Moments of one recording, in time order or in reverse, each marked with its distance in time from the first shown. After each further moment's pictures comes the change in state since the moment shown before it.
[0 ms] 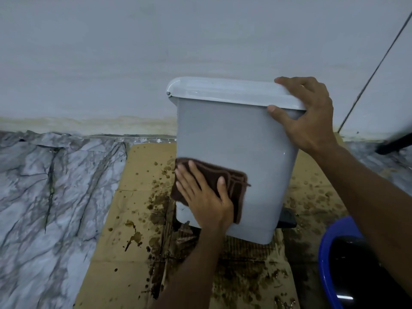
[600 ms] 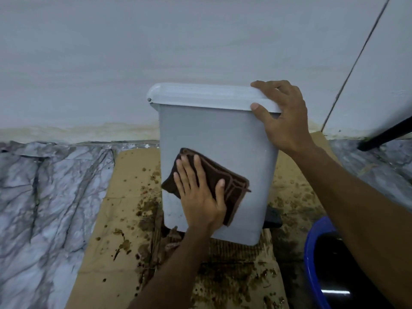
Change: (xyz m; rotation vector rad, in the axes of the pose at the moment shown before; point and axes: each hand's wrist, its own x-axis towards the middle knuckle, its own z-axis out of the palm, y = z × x) left_hand 0.010 0.013 -0.002 0.037 -0.094 0.314; right_hand 0.002 -0.002 -0.003 0.063 -0.017 0.068
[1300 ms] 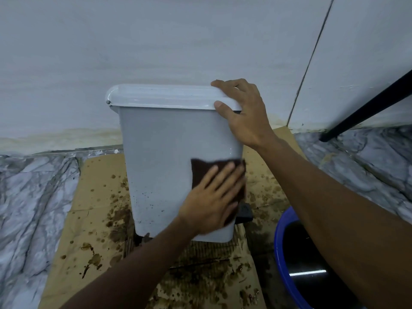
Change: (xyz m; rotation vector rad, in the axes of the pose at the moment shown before) left_hand 0.011 0.037 0.015 0.174 -0.300 0.961; right_hand 0.004 -0.003 -0.010 0.033 -0.101 0.076
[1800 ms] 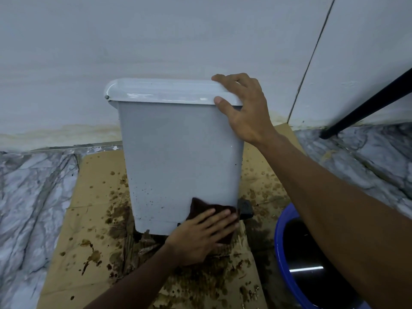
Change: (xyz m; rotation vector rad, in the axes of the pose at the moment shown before) left_hand -0.089 0.025 0.028 0.100 -0.172 0.246; right_hand 0.001 0.005 0.004 -0.035 0.027 -0.037
